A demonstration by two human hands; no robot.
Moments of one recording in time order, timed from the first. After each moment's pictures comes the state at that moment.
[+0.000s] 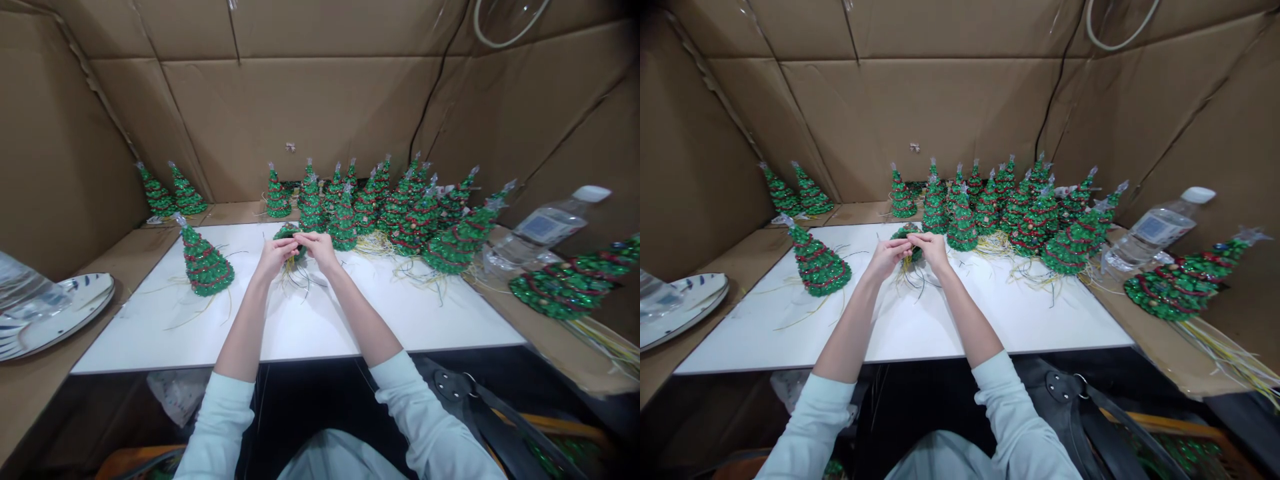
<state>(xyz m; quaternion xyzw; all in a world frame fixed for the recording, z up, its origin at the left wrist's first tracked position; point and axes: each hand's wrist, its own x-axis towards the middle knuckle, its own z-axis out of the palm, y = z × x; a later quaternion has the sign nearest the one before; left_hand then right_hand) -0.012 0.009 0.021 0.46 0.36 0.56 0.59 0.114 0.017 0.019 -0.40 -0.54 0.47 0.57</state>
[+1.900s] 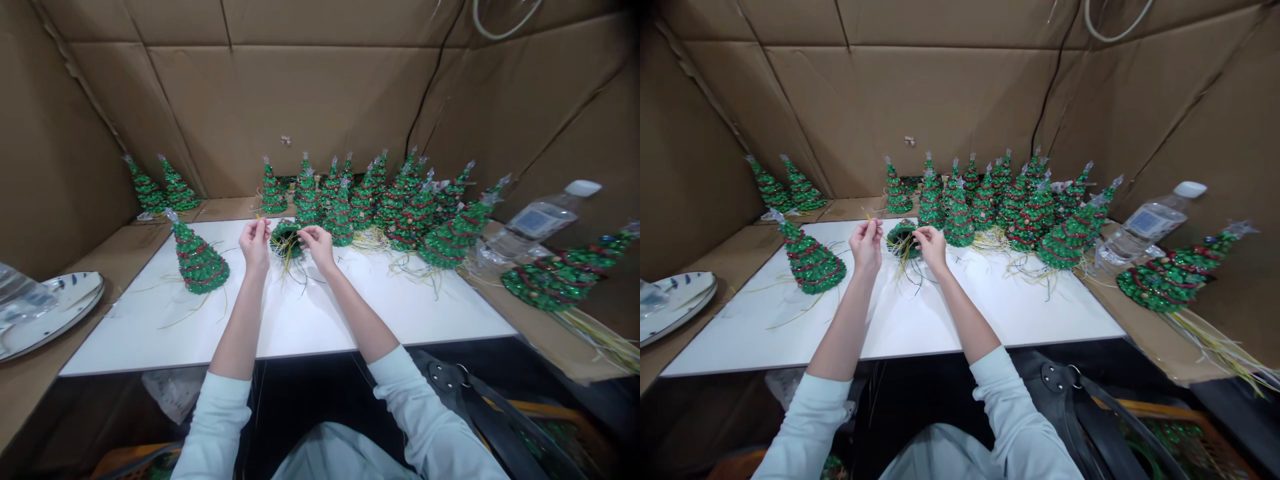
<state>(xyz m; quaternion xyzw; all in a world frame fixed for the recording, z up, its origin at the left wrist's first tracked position) -0.017 0.017 0.030 0.37 0.31 0.79 0.39 0.114 0.023 0.004 -0.41 -0.49 0.44 0.63</state>
